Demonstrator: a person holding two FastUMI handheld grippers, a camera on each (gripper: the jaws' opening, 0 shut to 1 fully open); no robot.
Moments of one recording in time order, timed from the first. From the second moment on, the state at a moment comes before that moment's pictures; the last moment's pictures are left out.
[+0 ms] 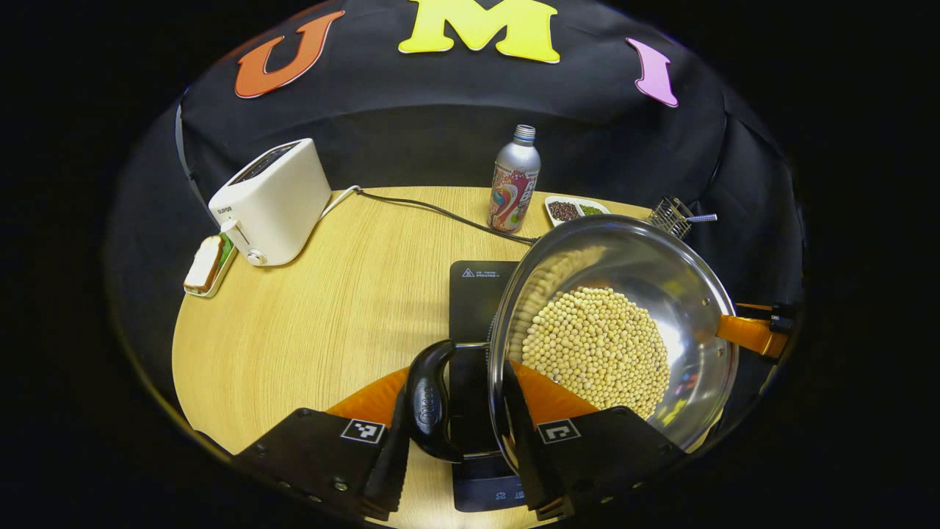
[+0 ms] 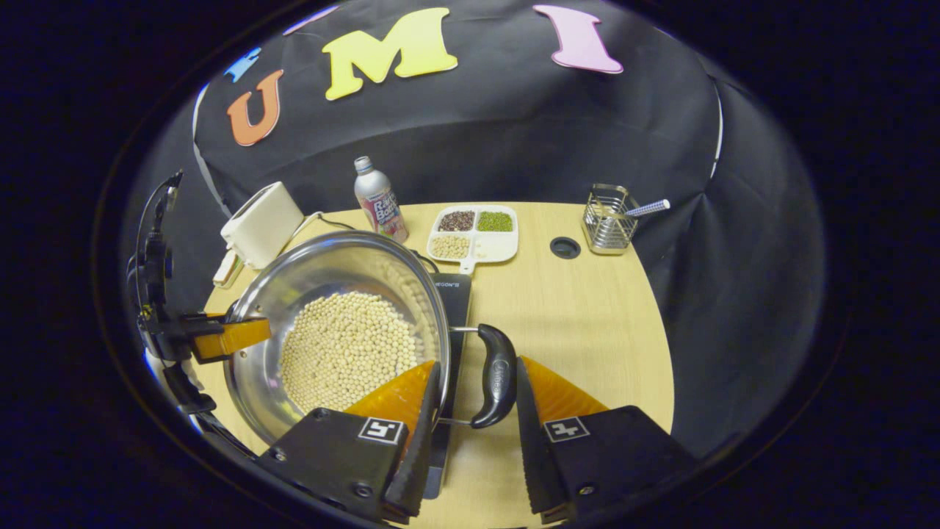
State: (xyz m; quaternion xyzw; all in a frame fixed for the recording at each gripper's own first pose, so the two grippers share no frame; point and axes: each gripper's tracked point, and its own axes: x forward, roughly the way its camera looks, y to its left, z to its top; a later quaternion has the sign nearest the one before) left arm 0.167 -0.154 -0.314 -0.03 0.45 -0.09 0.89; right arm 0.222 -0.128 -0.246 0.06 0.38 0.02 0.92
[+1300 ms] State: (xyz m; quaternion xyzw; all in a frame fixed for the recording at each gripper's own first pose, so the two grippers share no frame) left arm 0.177 -0.156 -0.338 -0.03 0.46 -0.10 0.88; right arm 0.232 -0.124 -0.271 0.07 0.41 0.02 0.91
